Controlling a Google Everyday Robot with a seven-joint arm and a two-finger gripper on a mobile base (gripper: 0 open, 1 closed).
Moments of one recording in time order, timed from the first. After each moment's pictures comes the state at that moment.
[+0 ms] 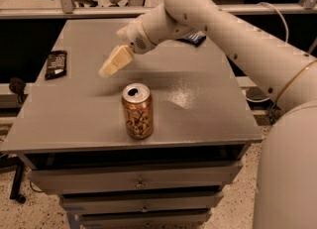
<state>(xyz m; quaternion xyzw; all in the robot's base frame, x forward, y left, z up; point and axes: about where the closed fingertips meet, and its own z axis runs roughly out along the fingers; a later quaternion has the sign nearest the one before) 0.665 0.131 0.880 -0.59 0.65 0.28 0.38</state>
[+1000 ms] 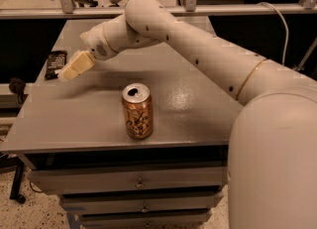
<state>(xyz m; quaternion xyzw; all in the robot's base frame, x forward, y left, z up) 0.656 0.240 0.876 -0.59 0.61 0.34 0.41</state>
